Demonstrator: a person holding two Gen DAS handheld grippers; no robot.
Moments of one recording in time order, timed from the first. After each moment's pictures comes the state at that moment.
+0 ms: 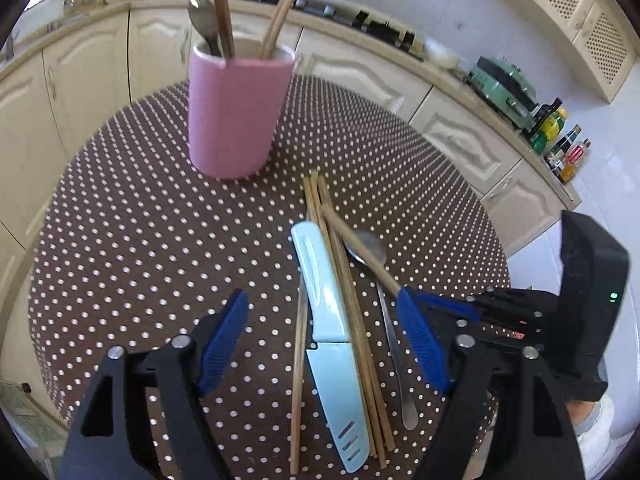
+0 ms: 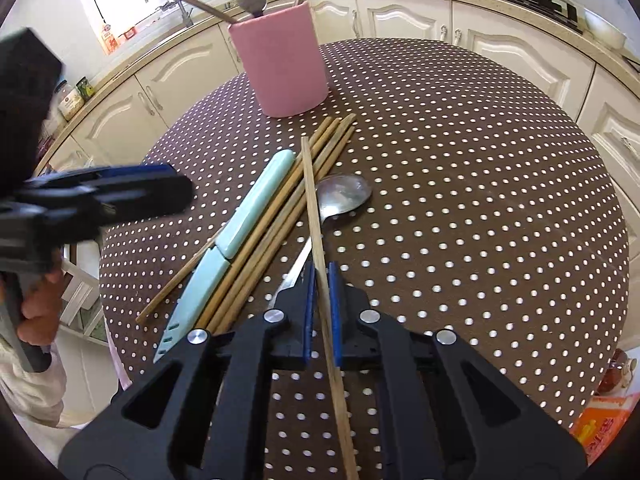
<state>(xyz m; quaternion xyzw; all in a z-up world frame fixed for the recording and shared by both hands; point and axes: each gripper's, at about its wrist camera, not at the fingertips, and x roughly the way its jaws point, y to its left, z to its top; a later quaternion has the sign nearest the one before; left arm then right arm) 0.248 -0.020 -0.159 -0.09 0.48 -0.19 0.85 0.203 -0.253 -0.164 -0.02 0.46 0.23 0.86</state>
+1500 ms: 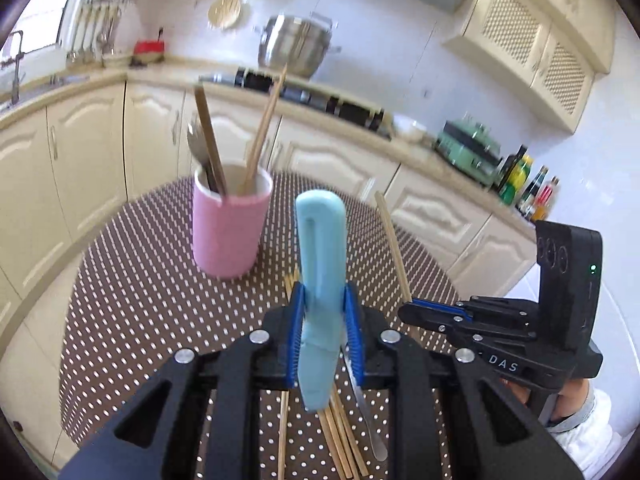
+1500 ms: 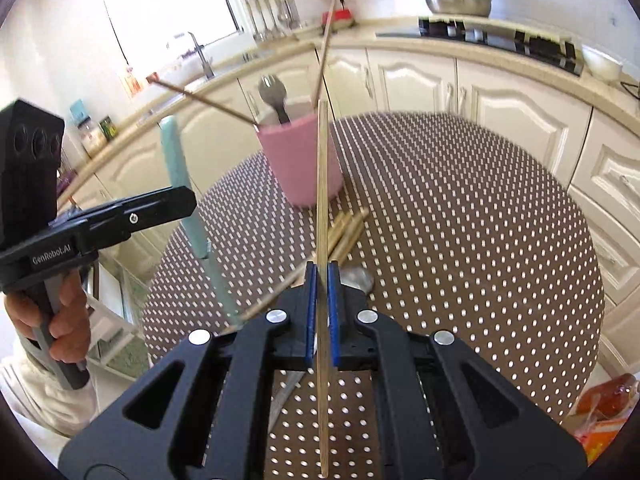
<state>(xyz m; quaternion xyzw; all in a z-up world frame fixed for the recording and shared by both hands) 0.217 0.010 -0.084 -0.10 0.32 -0.22 0.91 0.206 -0.261 -0.090 0.03 0.37 0.27 0.89</state>
